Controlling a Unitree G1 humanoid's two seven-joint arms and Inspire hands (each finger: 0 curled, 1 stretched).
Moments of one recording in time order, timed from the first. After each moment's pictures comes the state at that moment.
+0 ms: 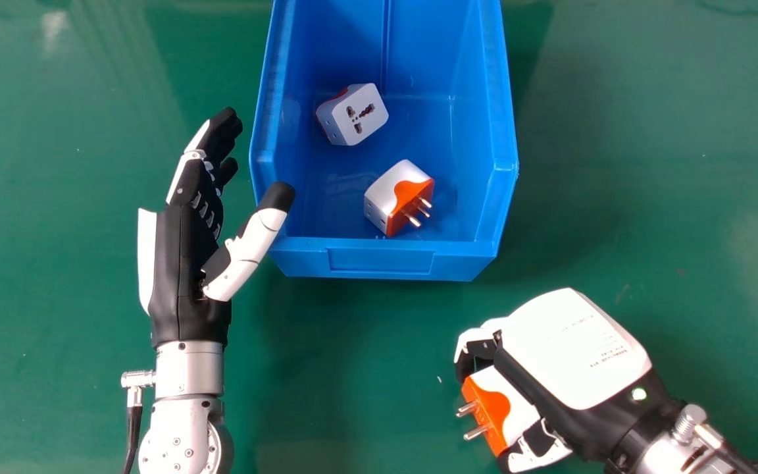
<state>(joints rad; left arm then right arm) -0.19 0.04 0.16 0.92 -0.05 -1.03 -0.05 0.29 -0.57 0.30 -0.20 -1.01 -0.29 -0.03</state>
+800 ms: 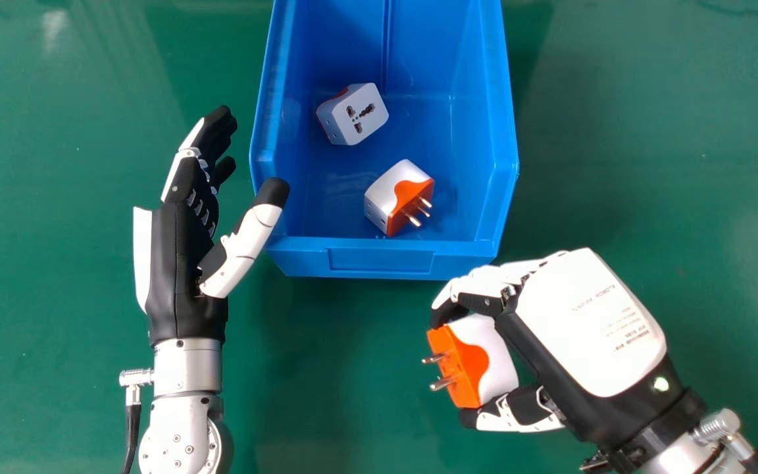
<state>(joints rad) -0.20 0.05 0.16 0.93 -0.04 -1.04 -0.02 0.29 -0.52 0.26 -0.20 -0.94 -0.45 -0.31</state>
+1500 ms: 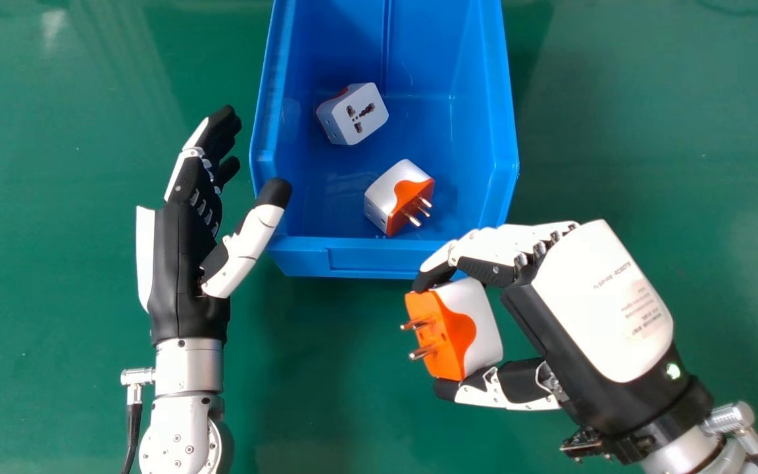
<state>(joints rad) -0.20 0.05 0.16 0.93 -0.05 -1.04 -0.03 0.27 -0.46 0.22 -0.21 -0.84 -0.56 -0.35</state>
